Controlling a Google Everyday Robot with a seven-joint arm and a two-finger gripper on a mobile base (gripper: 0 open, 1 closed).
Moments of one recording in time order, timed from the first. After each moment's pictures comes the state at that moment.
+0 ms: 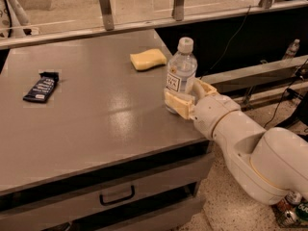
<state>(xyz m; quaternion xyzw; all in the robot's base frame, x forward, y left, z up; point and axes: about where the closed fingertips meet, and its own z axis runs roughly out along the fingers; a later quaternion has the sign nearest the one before) 0.546 -0.091 0.900 -0.21 0.69 0.13 0.68</state>
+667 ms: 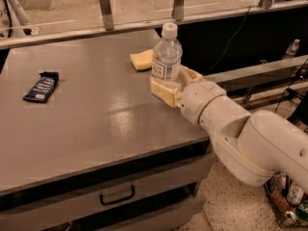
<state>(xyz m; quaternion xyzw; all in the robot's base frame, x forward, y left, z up) 0.562 -0.061 0.924 -0.23 0.68 0.14 0.69</state>
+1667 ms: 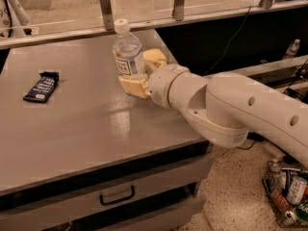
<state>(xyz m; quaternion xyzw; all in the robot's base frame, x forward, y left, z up) 0.585 0.023 0.922 -0.33 0.69 0.15 0.62</state>
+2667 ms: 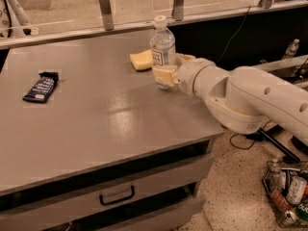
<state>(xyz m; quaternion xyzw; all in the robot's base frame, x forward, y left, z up) 0.651 -0.061 0.902 -0.27 0.72 0.10 0.63</state>
